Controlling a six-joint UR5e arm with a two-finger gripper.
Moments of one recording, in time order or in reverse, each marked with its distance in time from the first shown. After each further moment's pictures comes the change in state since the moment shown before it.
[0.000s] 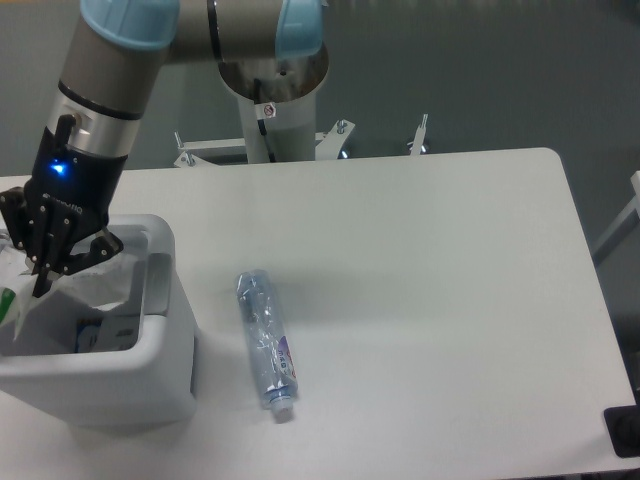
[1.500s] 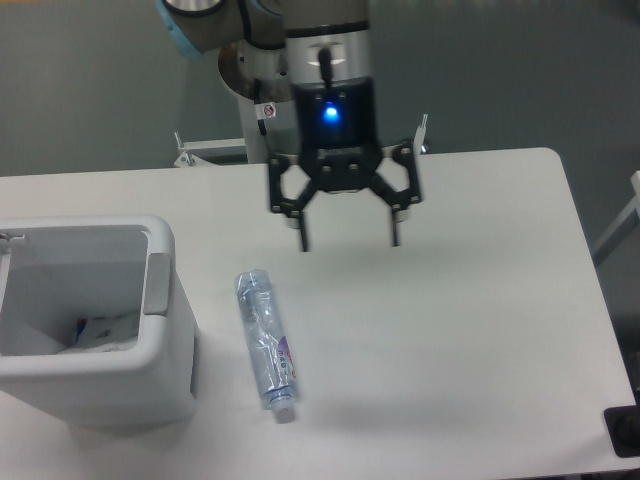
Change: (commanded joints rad) arm 0.399 0.104 -0.028 -0.020 0.449 0.305
